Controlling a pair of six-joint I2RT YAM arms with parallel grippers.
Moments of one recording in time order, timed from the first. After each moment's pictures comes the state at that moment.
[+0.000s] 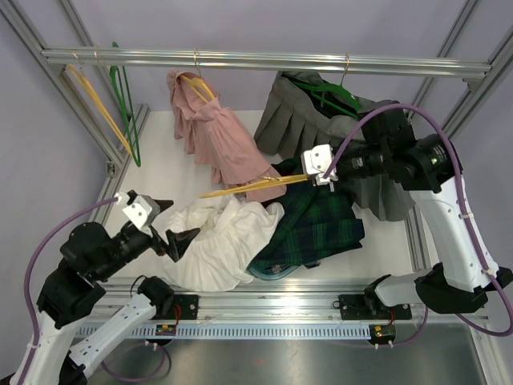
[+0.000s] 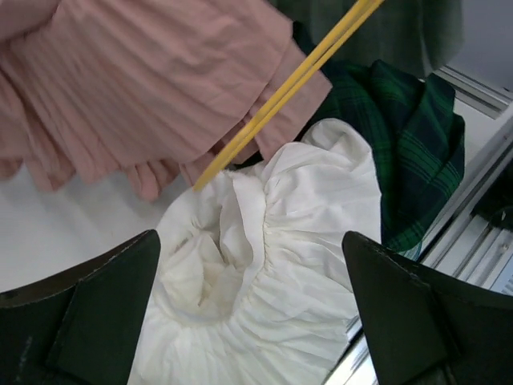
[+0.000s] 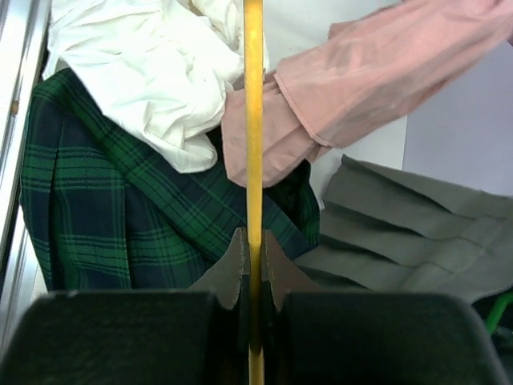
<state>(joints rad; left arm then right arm) -0.61 0.40 1.03 -0.79 0.14 0.01 0.56 1.36 2.00 -1.38 -0.60 -1.14</state>
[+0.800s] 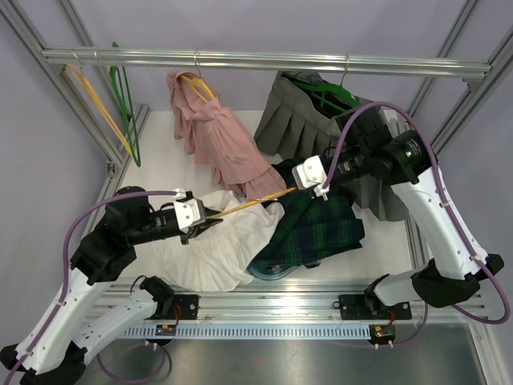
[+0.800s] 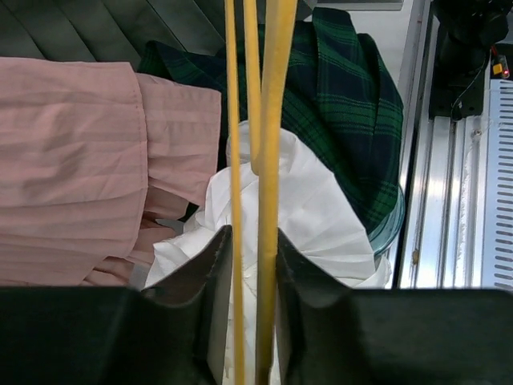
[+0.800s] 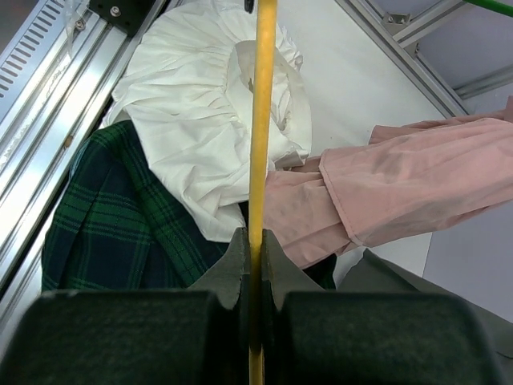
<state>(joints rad) -0.61 0.66 1.03 -0.68 0.58 0.43 0.61 1.41 1.92 -1.38 -0.84 -1.31</state>
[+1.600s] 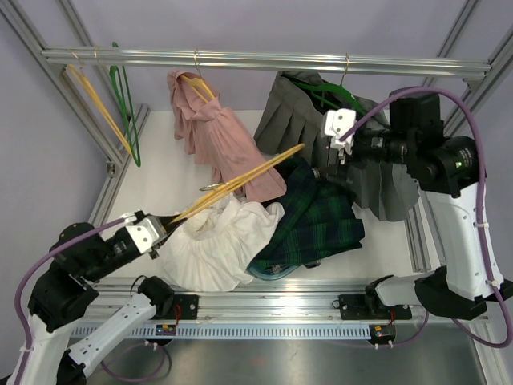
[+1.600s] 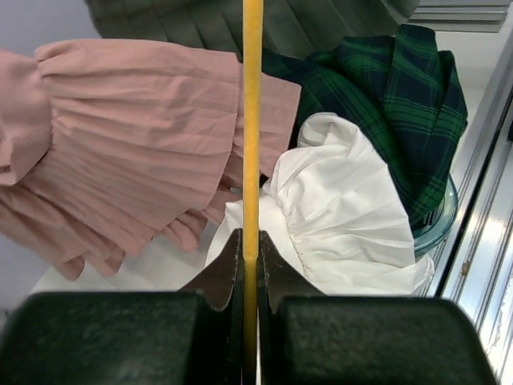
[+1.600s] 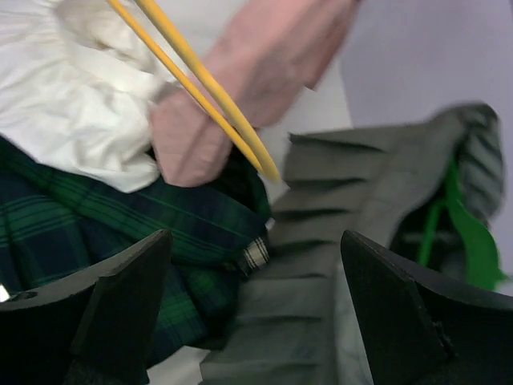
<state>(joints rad) -0.61 0.44 1.10 -0.81 0.35 0.42 0.47 1.36 2.08 -1.28 -0.60 -0.91</state>
